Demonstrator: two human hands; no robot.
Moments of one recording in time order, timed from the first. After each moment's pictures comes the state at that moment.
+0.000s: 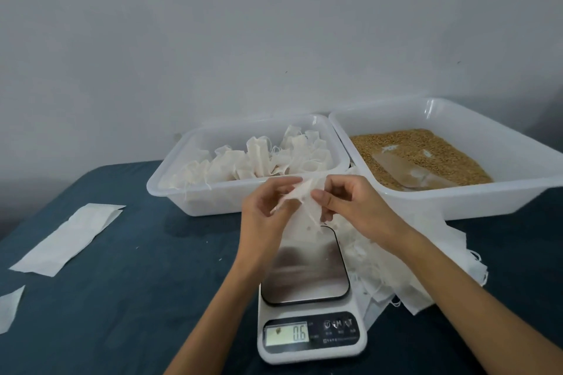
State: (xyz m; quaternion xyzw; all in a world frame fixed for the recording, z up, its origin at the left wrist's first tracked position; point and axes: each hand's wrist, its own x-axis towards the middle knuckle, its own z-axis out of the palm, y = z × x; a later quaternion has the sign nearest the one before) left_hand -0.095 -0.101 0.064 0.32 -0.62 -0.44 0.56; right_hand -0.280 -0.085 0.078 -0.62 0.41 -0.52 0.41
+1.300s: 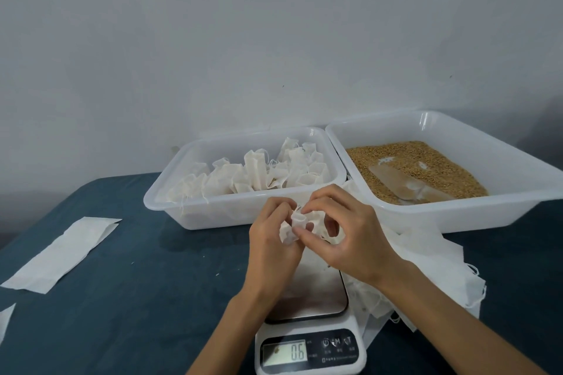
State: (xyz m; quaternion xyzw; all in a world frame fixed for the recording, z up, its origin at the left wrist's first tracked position) left_hand -0.106 -0.092 0.057 0.35 -0.75 -0.16 0.54; right_hand -0.264 -0.069 0.069 -0.75 0.39 -0.54 -0.06
